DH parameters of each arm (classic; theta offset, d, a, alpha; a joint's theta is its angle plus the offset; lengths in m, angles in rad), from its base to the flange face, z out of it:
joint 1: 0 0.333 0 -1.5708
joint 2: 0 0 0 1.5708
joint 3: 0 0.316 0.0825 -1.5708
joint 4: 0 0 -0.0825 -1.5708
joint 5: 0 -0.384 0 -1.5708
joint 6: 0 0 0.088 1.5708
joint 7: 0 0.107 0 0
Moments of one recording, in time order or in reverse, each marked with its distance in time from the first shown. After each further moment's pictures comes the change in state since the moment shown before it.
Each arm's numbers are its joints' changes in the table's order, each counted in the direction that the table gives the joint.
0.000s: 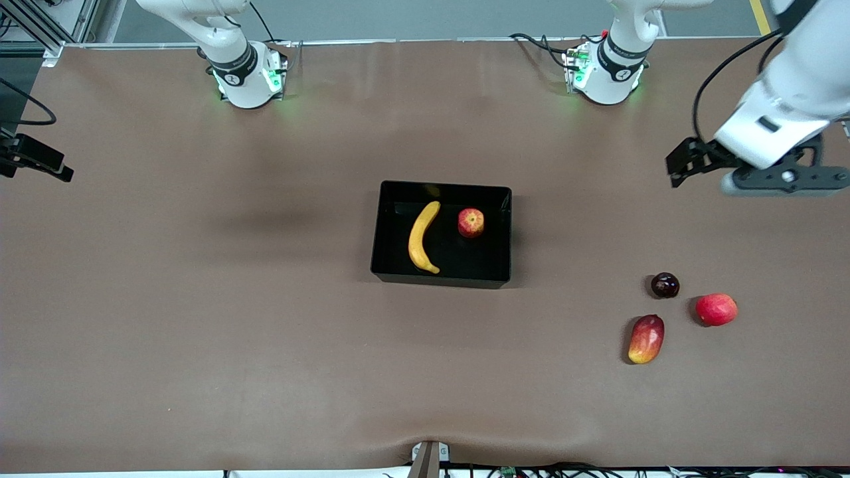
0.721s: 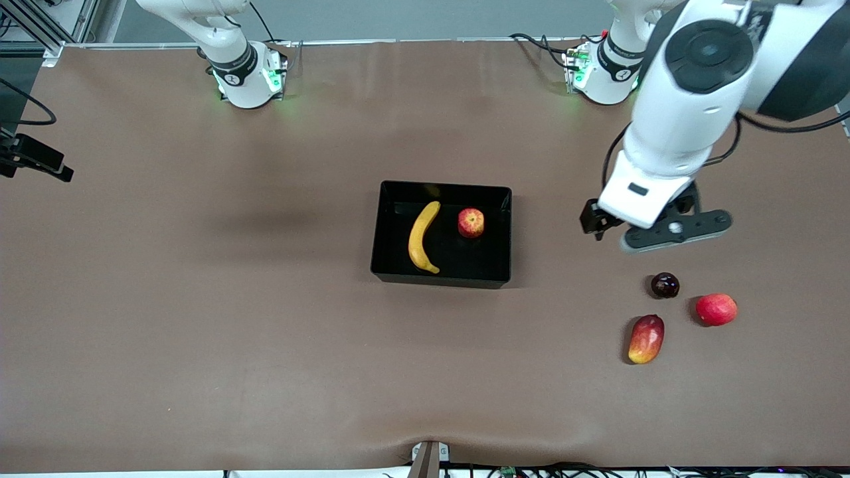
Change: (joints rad) left arm 0.039 0.284 -0.342 -0.232 -0.274 0.020 -0.472; right arm 0.000 0.000 0.000 0.000 0.000 0.000 0.000
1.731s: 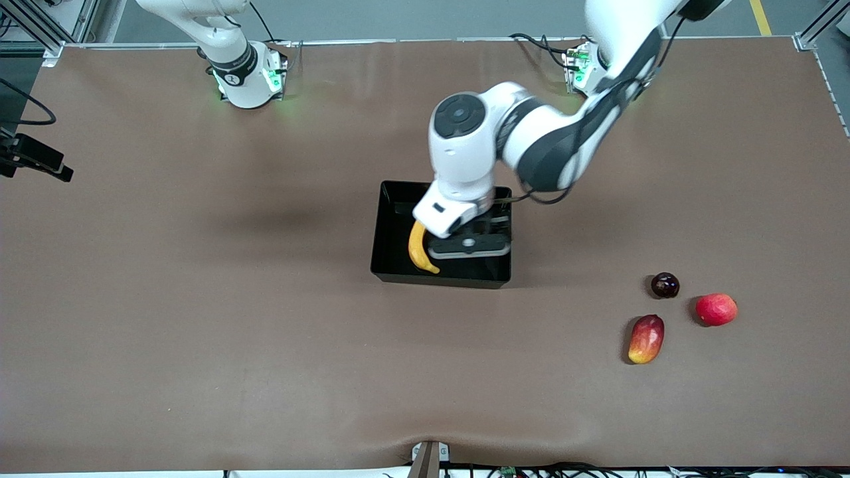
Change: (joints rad) left arm -0.310 0.274 -0.001 -0.012 -0.159 0.267 -0.284; right arm 0.000 0.000 -0.001 0.000 0.000 0.000 0.000
